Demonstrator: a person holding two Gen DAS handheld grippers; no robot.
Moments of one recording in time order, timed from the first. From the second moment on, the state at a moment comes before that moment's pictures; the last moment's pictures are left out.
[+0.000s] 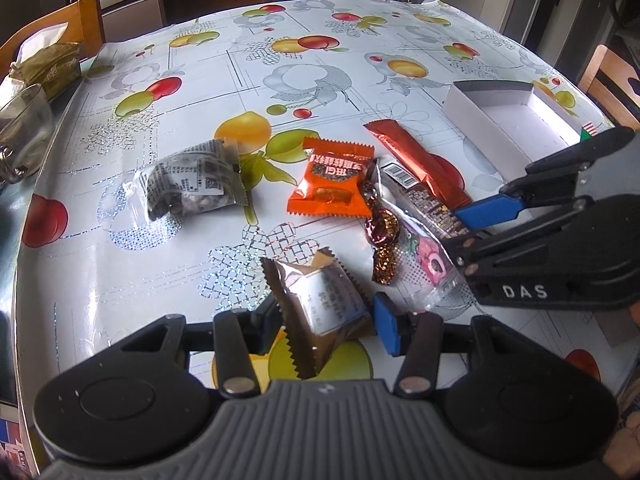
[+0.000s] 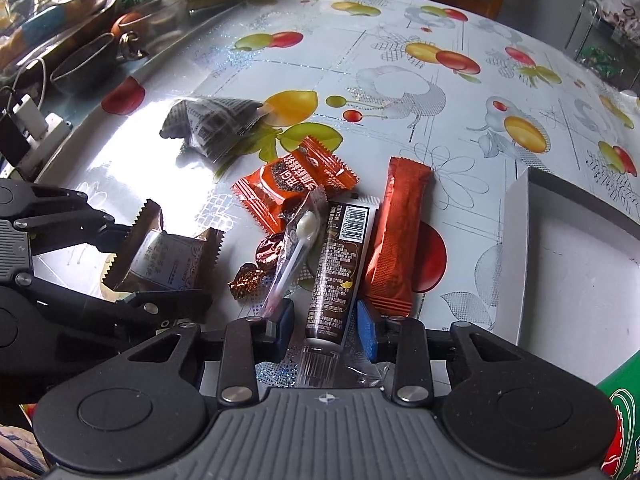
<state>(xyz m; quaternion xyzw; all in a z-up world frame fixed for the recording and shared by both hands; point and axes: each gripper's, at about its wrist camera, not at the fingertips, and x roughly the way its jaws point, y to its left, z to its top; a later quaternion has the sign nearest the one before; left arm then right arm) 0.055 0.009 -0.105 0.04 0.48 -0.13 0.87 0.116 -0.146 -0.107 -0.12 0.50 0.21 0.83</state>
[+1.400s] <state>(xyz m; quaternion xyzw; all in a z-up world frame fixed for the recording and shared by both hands) 0.036 -0.007 -0.080 0.05 0.44 -0.15 0.88 0.105 -0.181 -0.081 -0.03 0.48 0.21 0.85</state>
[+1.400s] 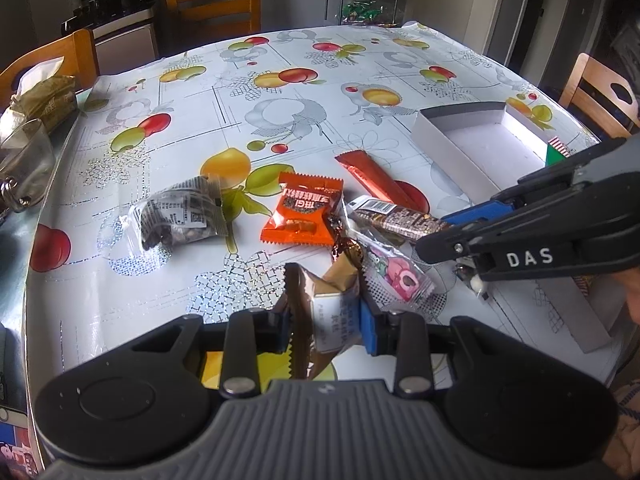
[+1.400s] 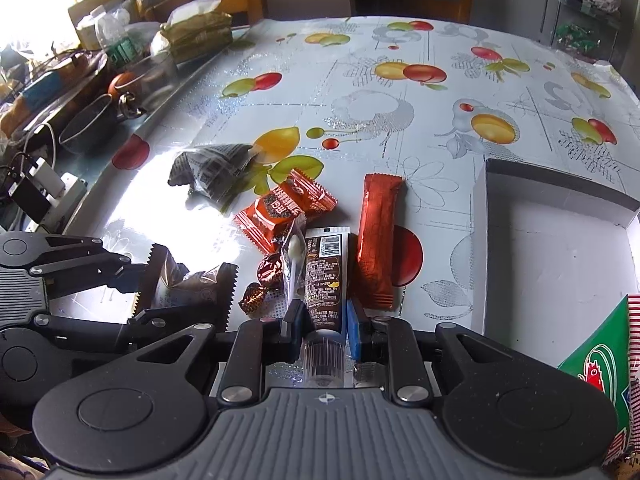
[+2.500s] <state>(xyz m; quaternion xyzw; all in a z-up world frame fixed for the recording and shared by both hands) 0.036 -0.036 -0.058 0.06 0.41 -0.15 0.90 0.089 -0.218 -0.044 0.00 0.44 0.20 0.88</state>
